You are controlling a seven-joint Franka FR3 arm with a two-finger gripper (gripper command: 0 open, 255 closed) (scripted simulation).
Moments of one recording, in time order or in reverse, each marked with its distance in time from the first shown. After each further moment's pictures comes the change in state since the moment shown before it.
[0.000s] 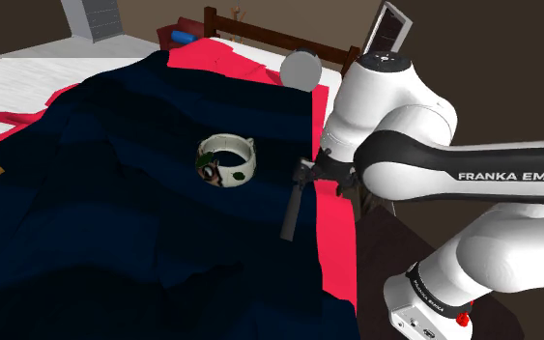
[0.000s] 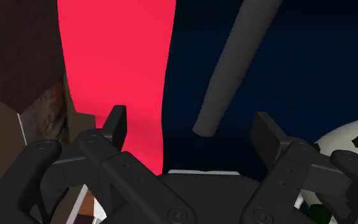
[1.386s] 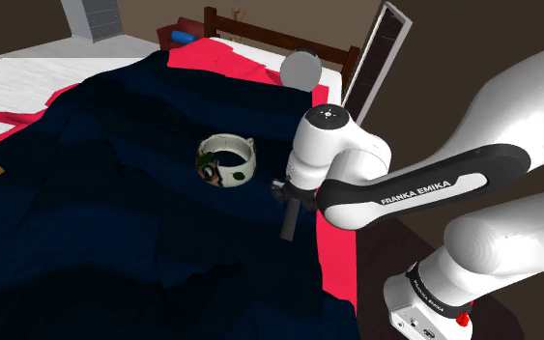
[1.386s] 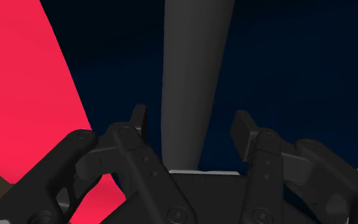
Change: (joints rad) arm -0.324 0.365 0.361 0.025 -0.163 0.377 0.397
